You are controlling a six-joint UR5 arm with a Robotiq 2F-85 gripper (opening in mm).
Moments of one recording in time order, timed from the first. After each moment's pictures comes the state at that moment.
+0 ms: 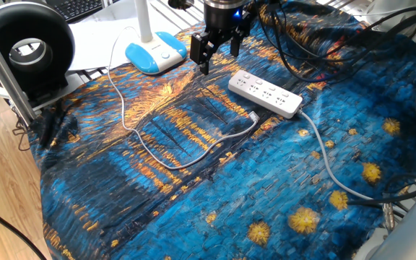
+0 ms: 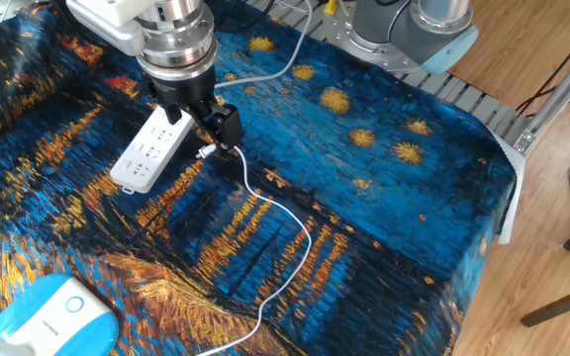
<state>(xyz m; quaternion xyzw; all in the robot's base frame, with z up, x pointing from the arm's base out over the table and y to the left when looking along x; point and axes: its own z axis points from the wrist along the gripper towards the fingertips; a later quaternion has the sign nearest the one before) 0.544 0.002 0.190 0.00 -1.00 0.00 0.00</state>
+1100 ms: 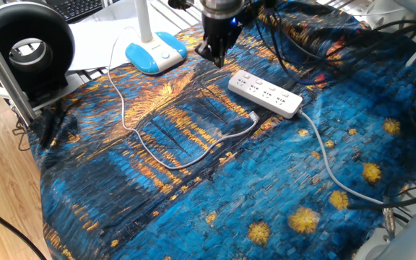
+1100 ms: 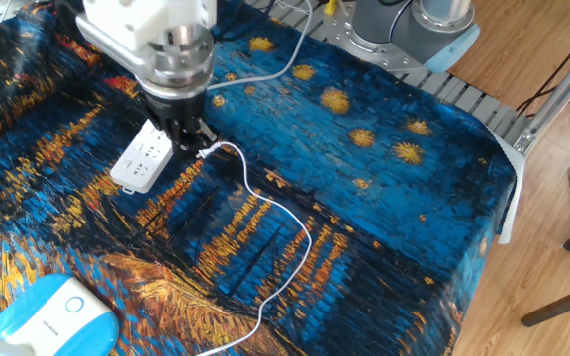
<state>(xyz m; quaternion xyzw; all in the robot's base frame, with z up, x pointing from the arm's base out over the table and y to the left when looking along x) 0.564 -0.022 0.161 0.03 -1.00 0.07 -0.03</state>
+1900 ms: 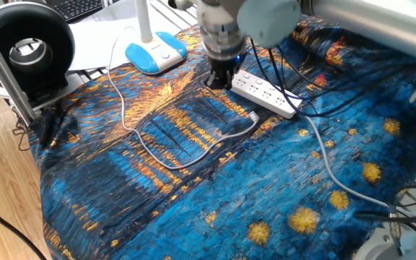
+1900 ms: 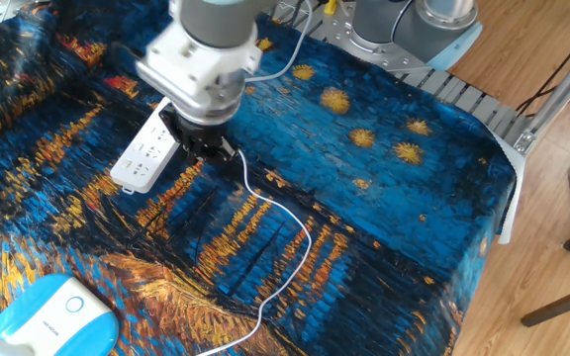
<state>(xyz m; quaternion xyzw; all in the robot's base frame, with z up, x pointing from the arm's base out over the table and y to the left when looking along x) 0.540 -0.033 0.104 0.07 -0.99 0.14 -0.05</state>
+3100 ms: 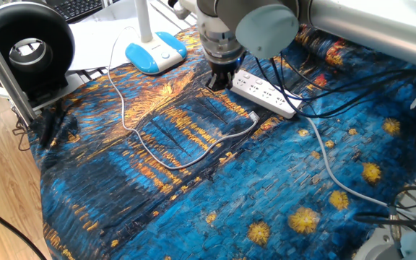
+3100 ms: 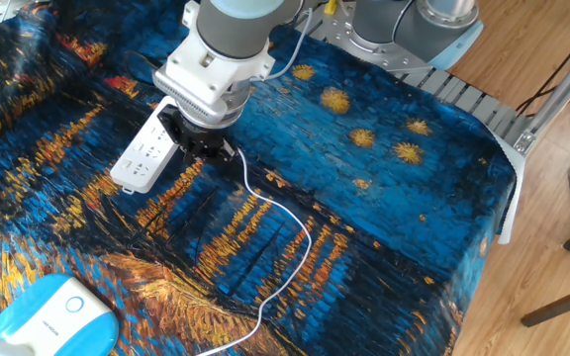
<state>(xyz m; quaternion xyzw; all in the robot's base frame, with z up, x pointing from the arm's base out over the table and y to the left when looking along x) 0.544 -0.033 0.107 0.09 -0.98 0.15 -0.05</state>
